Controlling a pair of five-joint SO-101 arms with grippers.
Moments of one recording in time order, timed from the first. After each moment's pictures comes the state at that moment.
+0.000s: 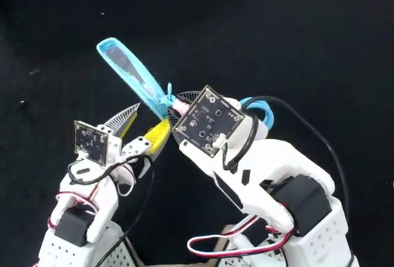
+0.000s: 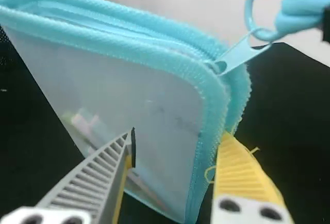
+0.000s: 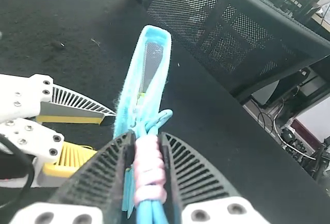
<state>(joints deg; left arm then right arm) 16.4 -104.5 82.8 37.8 4.4 -36.0 -56.7 21.0 69.7 22.8</state>
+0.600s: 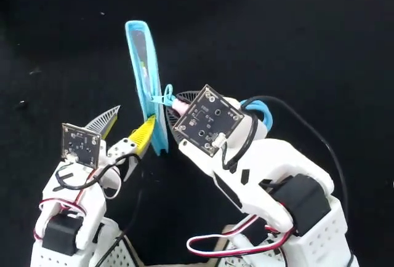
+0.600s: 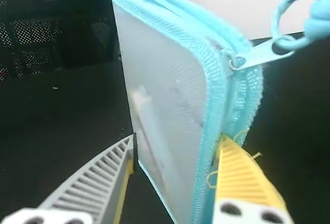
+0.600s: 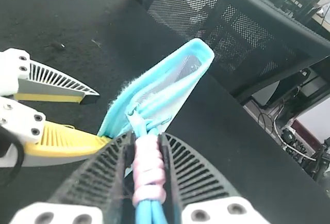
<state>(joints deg) 9.1 -104.0 73.5 50.7 -1.9 -36.0 -56.7 21.1 69.4 22.7</state>
